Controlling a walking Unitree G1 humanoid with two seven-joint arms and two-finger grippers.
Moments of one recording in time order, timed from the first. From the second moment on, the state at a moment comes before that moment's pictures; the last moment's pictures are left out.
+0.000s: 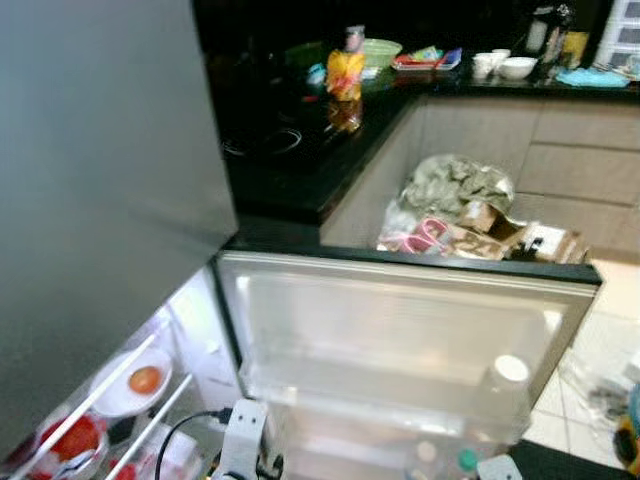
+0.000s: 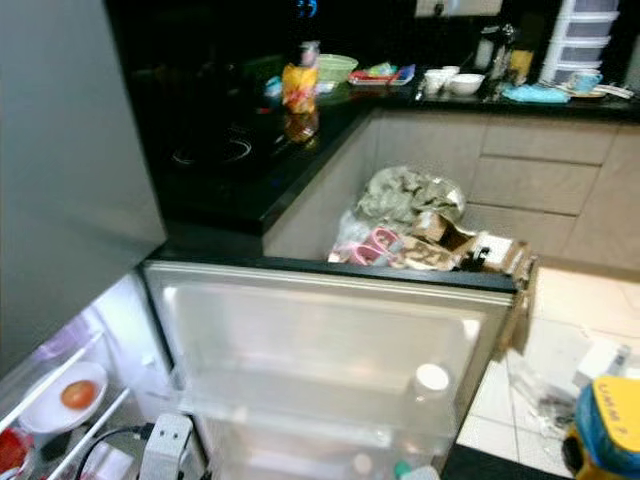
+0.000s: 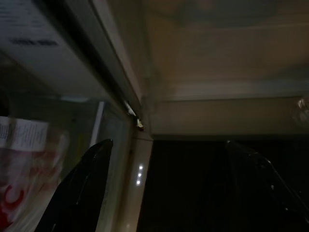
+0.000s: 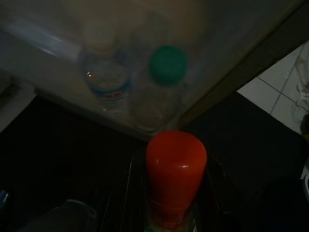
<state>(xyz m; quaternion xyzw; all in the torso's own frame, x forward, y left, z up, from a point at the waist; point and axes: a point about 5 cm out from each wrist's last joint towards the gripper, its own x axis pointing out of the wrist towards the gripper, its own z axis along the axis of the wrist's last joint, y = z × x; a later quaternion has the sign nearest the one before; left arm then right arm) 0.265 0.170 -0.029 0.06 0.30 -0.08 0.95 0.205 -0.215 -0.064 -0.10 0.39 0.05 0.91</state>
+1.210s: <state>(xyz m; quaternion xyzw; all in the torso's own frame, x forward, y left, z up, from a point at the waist) 0.261 0.190 -0.029 0.06 0.30 -0.04 0.95 0.304 -0.170 0.189 -0.05 0.04 0.54 0.84</state>
